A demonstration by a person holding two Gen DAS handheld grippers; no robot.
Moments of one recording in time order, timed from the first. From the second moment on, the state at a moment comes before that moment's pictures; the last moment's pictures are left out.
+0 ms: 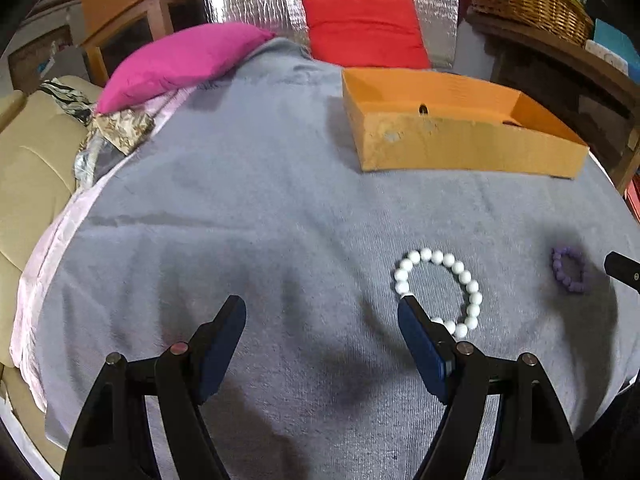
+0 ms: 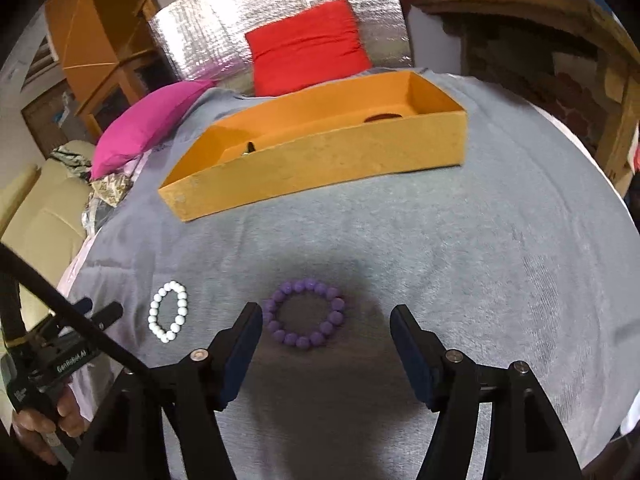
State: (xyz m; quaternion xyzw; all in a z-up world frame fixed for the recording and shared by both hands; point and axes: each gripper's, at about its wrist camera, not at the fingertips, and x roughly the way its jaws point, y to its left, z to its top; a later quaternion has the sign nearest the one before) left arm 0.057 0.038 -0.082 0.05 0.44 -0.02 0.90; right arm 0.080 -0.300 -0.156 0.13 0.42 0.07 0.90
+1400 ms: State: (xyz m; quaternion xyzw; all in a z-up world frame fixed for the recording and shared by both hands) left arm 0.053 -0.002 -0.086 0.10 0.44 -0.03 0.89; right arm 0.099 -0.272 -0.182 0.01 0.42 0.00 0.91
